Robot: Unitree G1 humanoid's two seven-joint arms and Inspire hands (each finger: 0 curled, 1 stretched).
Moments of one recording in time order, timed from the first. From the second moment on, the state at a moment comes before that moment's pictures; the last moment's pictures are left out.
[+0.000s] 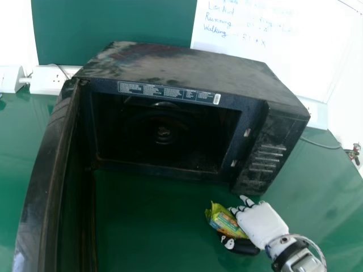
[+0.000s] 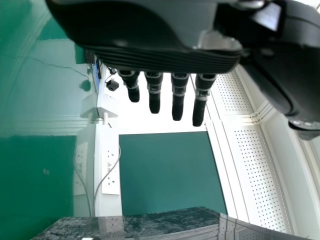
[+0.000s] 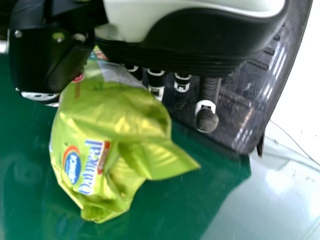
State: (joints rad) left arm 0.96 -0.07 0.29 -0.76 -0.20 -0.49 0.06; right arm 0.02 -0.89 0.10 -0.27 -1.03 -0.18 0.23
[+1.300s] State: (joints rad) left arm 0.98 -0.07 0.26 -0.78 -0.24 -0.45 0.05; right arm -0.17 -0.72 0.05 -0.20 -0.76 -0.45 0.04
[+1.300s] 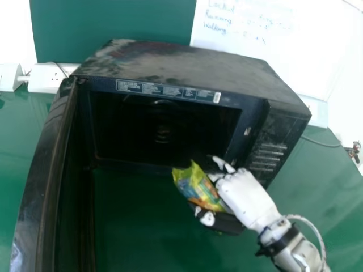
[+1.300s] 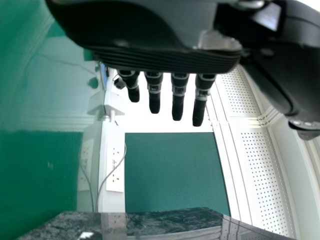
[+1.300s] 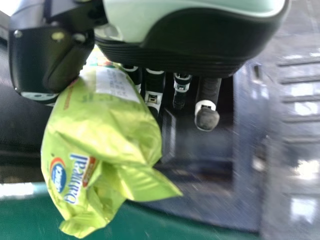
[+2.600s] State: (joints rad) left arm 1.00 -0.08 0.24 -0.78 -0.26 -0.46 0.03; right arm -0.72 -0.50 0.28 0.22 -0.84 -0.38 0.05
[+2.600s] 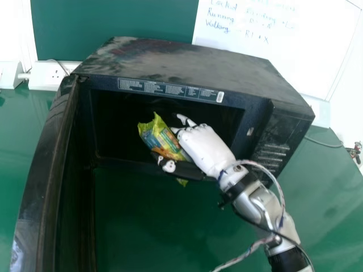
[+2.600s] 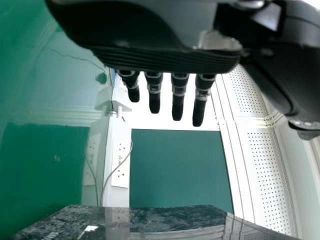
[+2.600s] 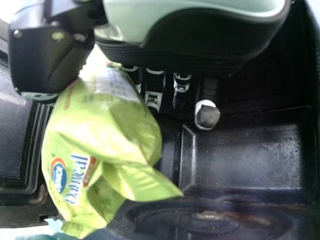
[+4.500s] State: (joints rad) left arm 1.01 -0.08 0.21 -0.75 -0.23 -0.52 0.03; right arm -1.28 -0.24 0.50 1.32 -0.78 -0.21 -0.19
